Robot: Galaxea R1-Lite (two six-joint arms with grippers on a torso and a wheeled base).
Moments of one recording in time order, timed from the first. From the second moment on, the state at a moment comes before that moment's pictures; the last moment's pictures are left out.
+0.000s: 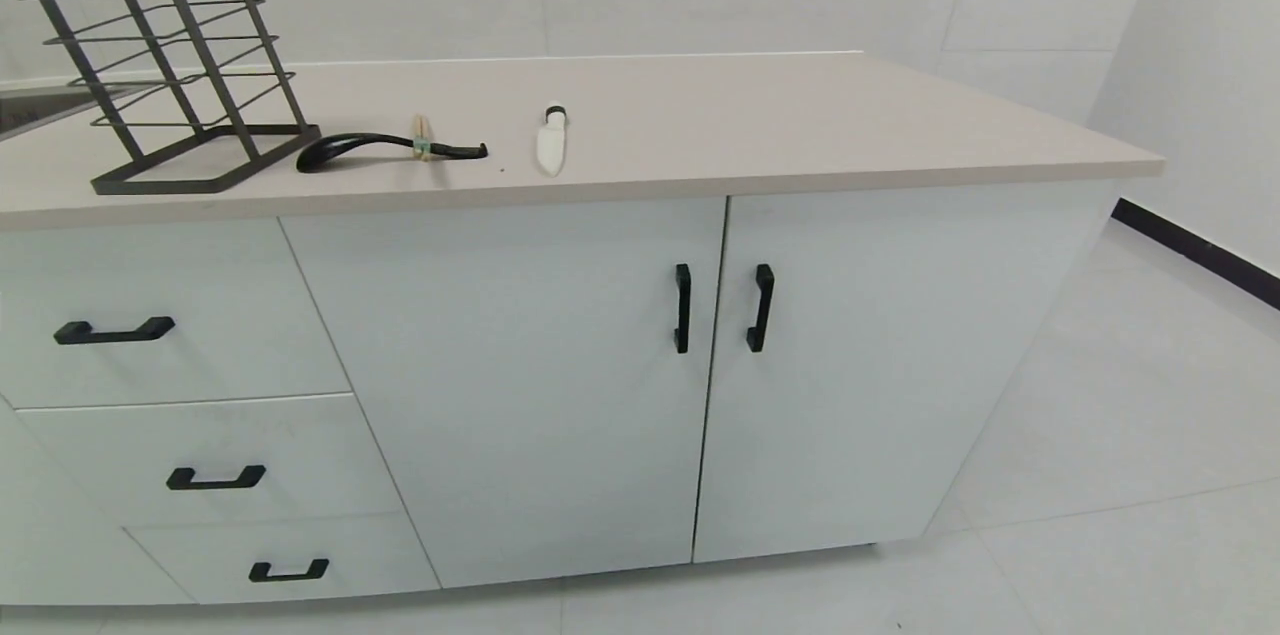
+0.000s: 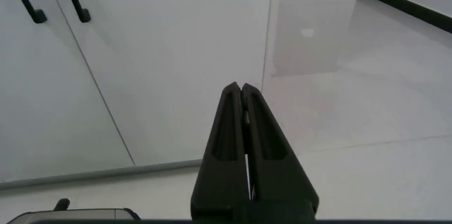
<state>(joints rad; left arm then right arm) 0.00 0.00 0.00 0.00 -0.04 -0.01 0.00 0.00 0.00 0.01 -0.02 0.02</state>
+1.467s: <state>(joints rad) 0.00 0.00 0.00 0.00 -0.04 -0.01 0.00 0.00 0.00 0.01 -0.02 0.02</state>
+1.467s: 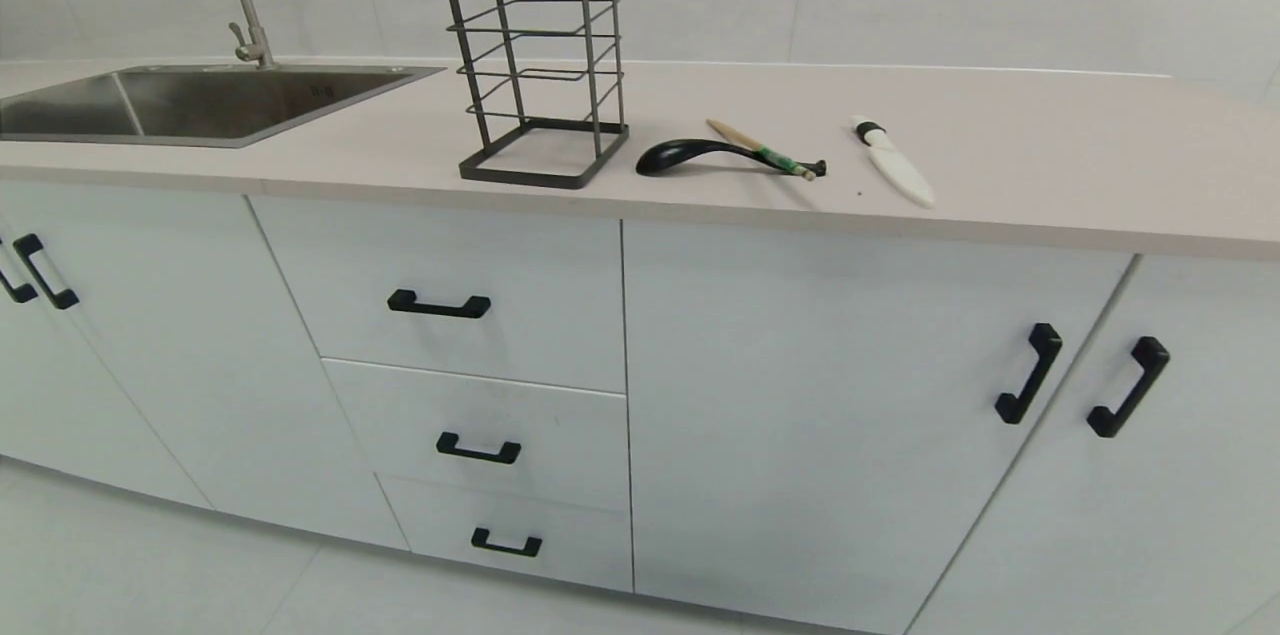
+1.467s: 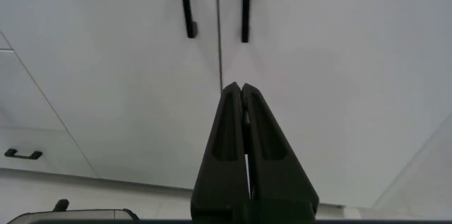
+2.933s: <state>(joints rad) 0.00 0.00 0.00 0.00 -0.04 -0.01 0.00 0.00 0.00 0.01 -0.02 0.02</state>
